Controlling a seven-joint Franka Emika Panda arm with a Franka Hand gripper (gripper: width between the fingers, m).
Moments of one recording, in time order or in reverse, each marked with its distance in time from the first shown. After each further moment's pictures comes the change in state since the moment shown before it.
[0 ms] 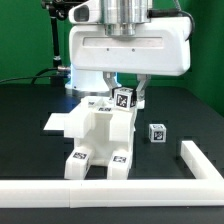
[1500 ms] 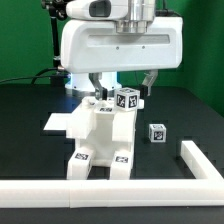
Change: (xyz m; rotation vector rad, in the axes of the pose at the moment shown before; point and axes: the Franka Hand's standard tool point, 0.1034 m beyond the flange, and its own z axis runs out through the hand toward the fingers) arm 0.004 0.006 -0.001 -0.084 -0.023 -1.099
